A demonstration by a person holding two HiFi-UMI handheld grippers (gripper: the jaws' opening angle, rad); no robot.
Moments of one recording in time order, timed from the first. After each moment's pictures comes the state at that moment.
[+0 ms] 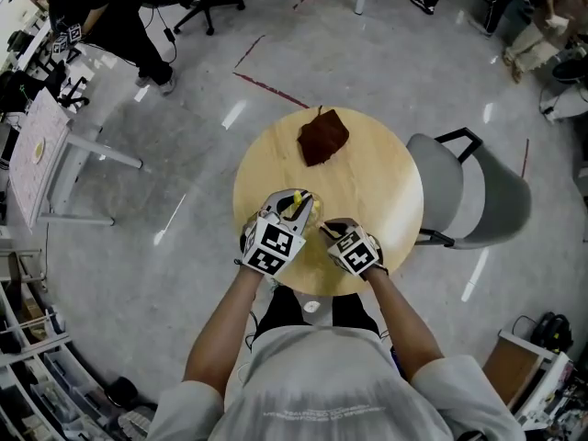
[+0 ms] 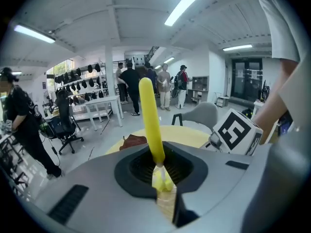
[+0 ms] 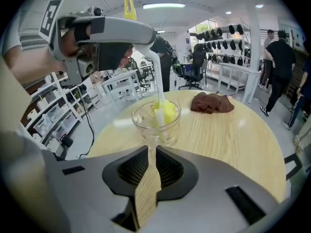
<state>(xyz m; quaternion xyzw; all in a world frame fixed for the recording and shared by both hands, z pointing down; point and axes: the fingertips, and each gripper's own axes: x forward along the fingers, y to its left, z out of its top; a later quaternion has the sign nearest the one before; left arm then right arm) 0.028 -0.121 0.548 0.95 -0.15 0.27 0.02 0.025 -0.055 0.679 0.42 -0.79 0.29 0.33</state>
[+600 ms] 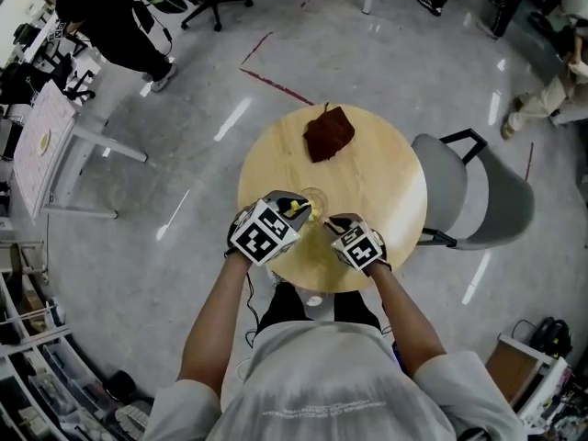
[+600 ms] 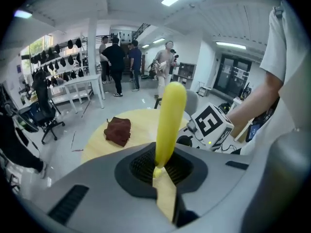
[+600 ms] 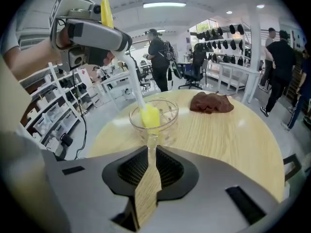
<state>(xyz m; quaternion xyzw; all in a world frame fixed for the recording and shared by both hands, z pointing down) 0.005 -0.096 0.552 0.93 -0.03 0.37 0.08 0.026 -0.057 0.682 0.42 -0.79 0.29 0.34</state>
